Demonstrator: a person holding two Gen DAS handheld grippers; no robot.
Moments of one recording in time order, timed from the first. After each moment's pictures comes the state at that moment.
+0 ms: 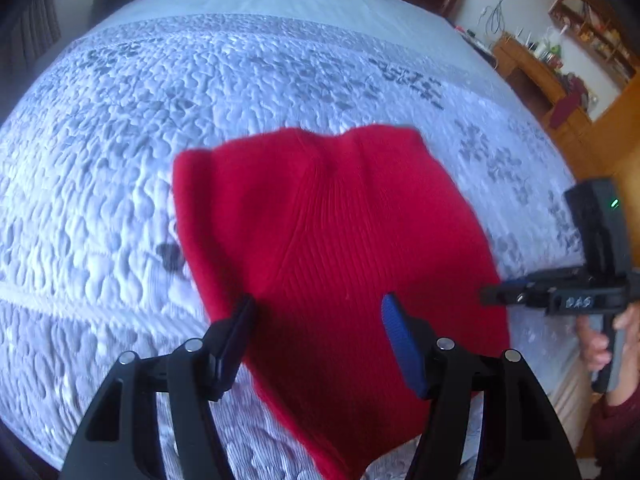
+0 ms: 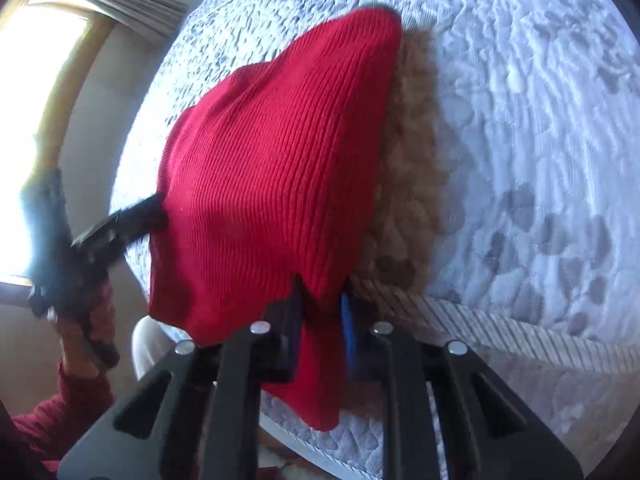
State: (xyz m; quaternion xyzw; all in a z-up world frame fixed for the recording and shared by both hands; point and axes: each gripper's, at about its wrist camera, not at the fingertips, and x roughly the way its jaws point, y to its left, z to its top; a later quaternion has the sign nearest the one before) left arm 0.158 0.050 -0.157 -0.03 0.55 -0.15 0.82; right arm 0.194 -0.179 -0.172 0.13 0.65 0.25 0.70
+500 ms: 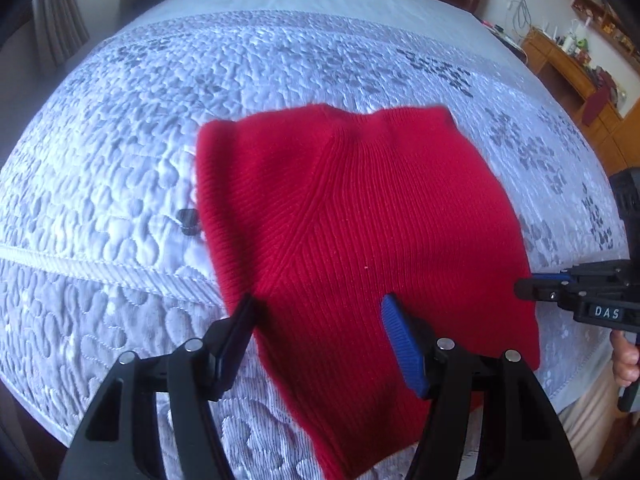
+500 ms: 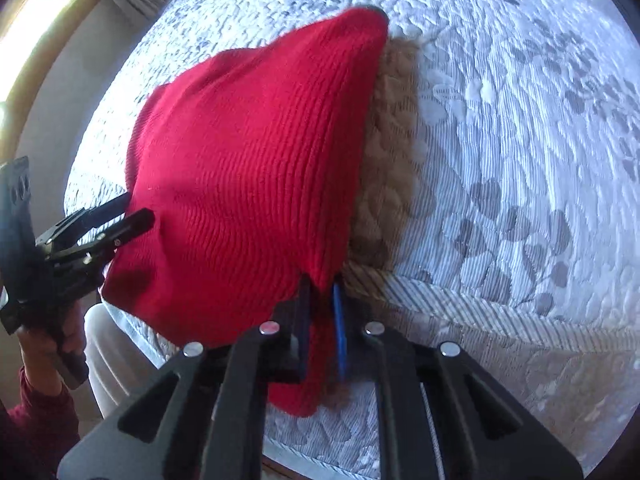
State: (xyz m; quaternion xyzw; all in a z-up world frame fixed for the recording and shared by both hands) left arm 0.138 0.044 -0.161 -0.01 0.54 -0.09 0.84; right arm 0.178 -0.172 -0.167 0.06 0.65 0.22 0.73
